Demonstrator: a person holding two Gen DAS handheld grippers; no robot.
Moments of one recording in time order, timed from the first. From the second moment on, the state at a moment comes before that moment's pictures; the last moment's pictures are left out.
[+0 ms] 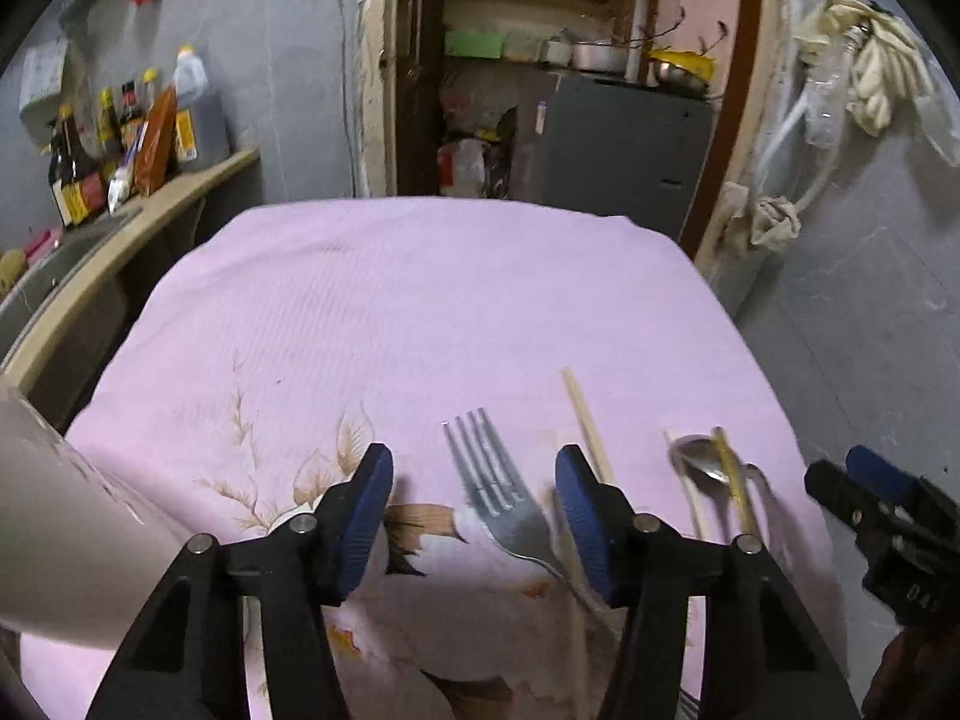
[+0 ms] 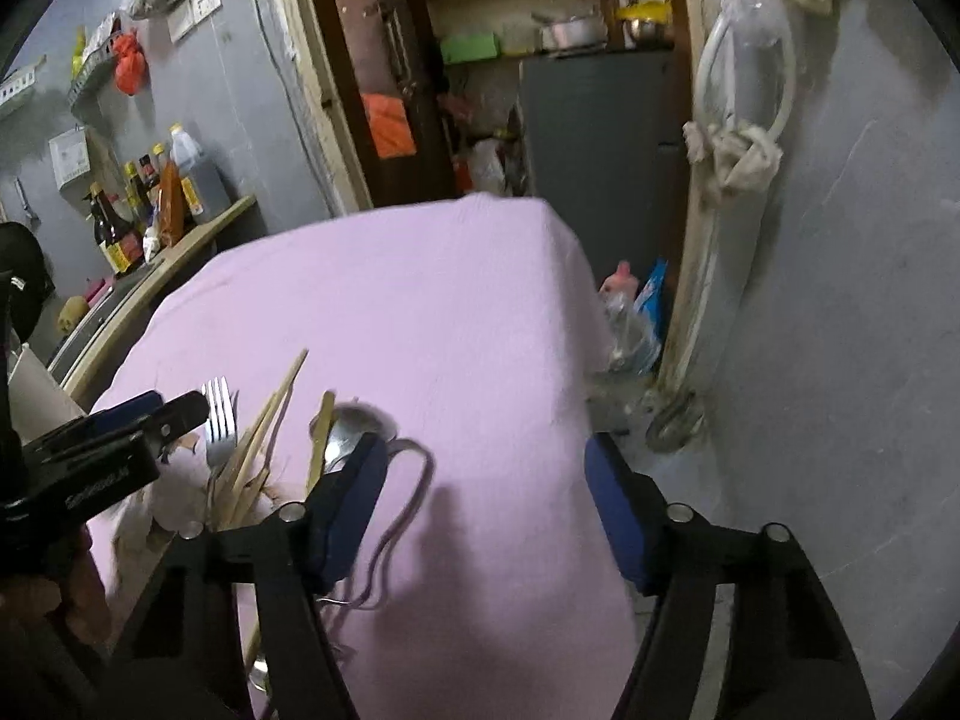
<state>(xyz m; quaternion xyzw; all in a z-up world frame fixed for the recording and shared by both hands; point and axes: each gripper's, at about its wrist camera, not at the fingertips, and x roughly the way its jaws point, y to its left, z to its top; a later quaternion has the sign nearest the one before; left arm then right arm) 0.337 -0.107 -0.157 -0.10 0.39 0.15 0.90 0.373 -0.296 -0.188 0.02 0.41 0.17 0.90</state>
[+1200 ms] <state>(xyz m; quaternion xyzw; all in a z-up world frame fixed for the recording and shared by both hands) 0.342 -0.081 -0.142 -0.19 0.40 0.03 0.90 0.357 -0.275 -0.174 0.05 0.49 0.16 0.86</state>
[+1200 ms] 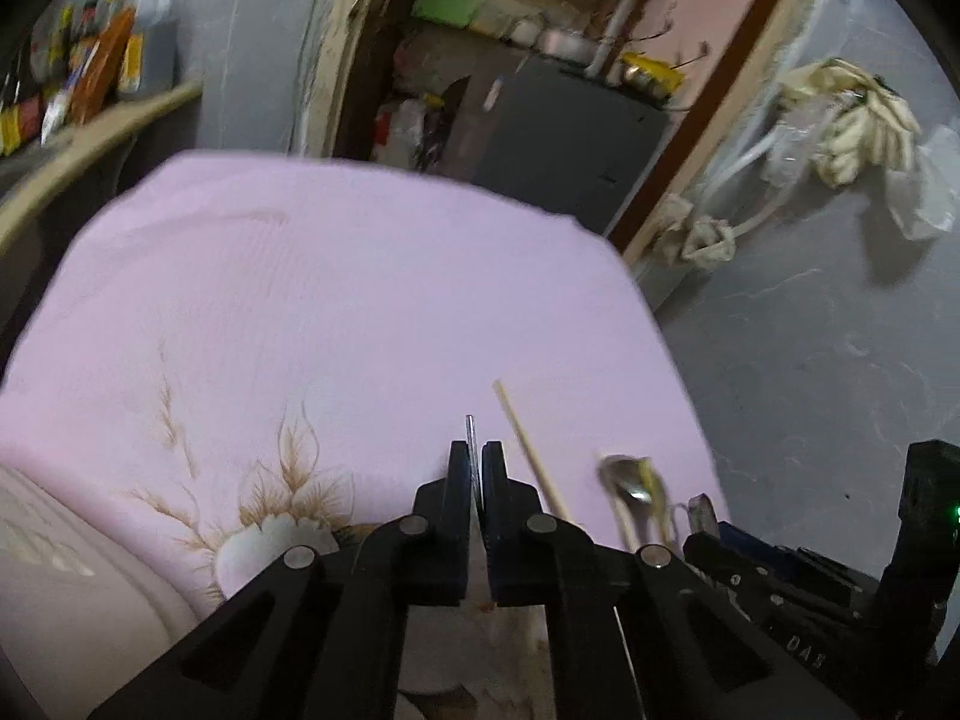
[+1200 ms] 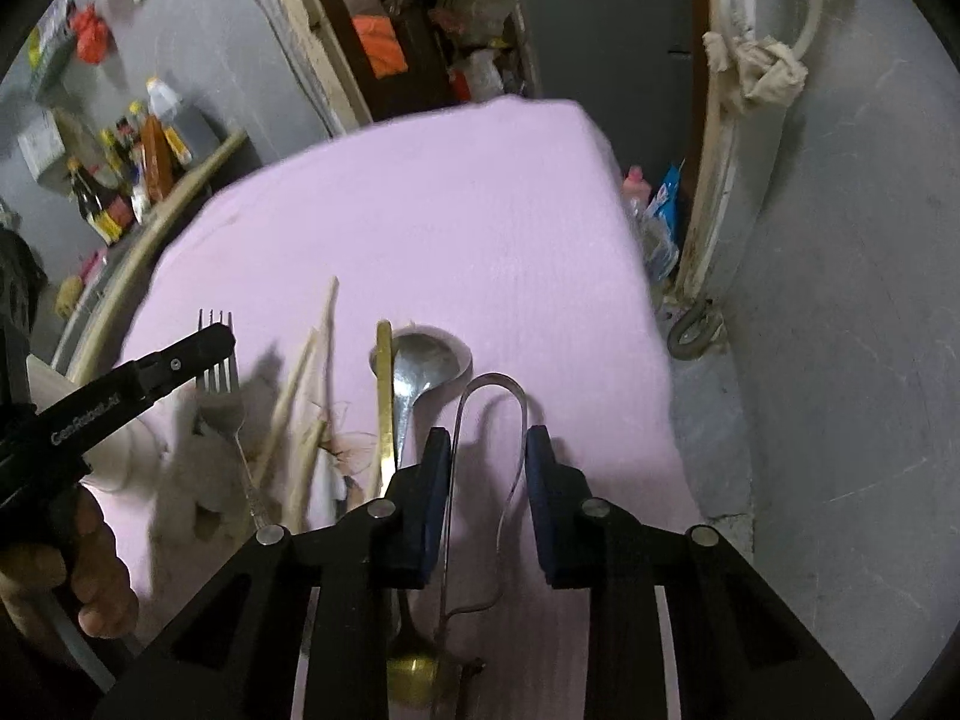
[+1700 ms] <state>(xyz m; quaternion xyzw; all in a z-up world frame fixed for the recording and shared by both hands) 0.268 -0.097 -0.009 -0.07 0.23 -0.02 0.97 0.256 -0.288 -0.045 0.04 0.29 0.14 0.95</state>
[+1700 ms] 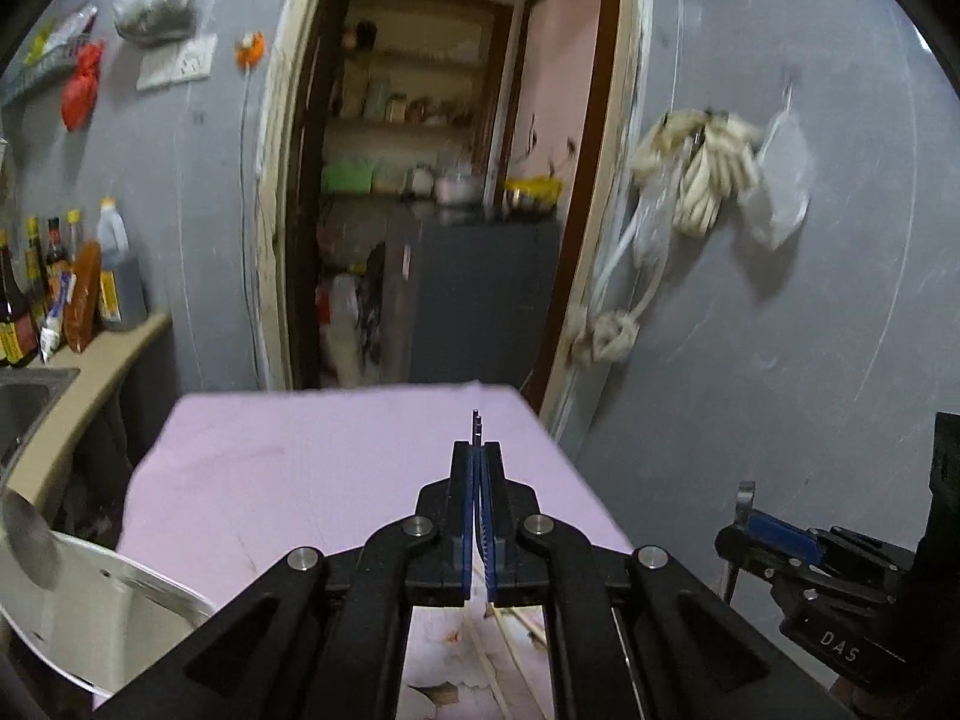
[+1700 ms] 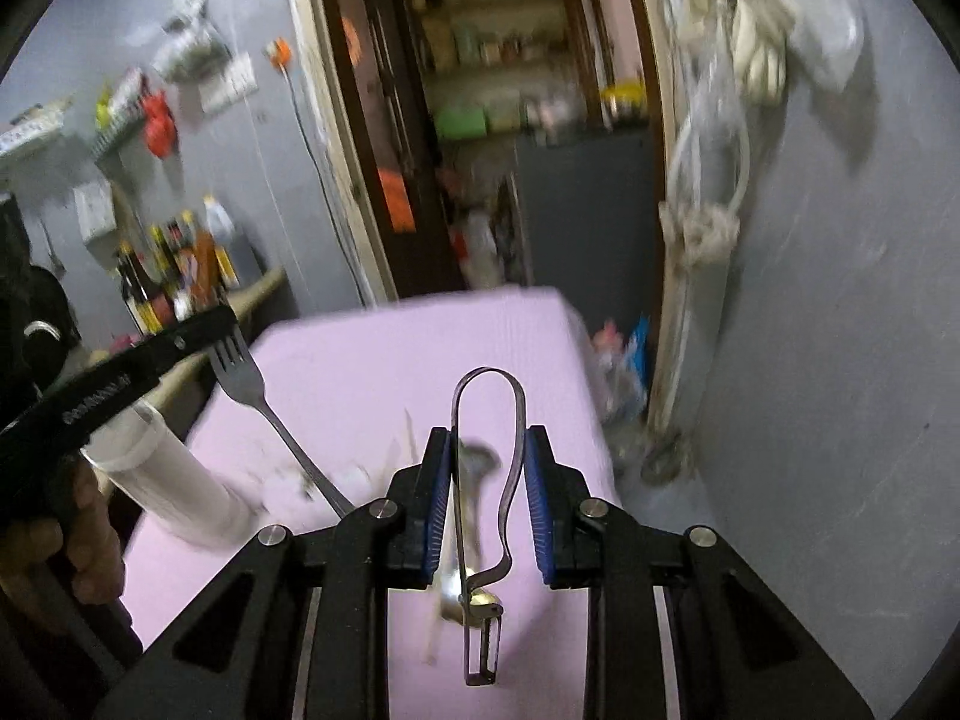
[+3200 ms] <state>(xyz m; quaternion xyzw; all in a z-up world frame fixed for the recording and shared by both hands) 0.178 0.102 0.000 0.00 0.23 0.14 0.96 0.254 -0.043 -0.055 0.05 0.22 0.34 0.91</state>
